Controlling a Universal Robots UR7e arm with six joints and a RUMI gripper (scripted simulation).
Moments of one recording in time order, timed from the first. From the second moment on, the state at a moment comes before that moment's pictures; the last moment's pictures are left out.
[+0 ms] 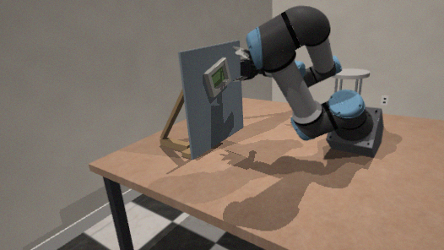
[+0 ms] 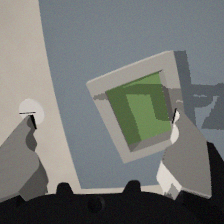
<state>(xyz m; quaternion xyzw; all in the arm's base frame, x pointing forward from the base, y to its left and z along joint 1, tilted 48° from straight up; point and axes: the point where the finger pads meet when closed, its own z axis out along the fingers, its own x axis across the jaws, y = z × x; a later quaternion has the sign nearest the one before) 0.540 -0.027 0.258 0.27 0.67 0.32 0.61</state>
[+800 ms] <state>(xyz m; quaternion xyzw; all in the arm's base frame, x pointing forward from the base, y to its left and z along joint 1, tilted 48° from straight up) 0.530 -0.007 0.275 0.19 0.68 0.28 0.65</state>
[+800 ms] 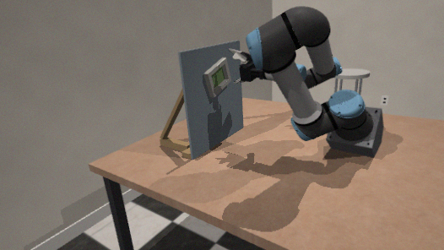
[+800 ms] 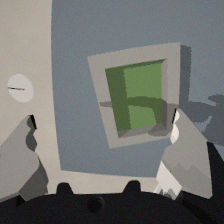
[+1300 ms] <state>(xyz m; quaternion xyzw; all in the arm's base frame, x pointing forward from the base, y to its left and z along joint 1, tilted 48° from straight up) 0.526 0.001 0.282 0.16 0.68 0.26 0.67</state>
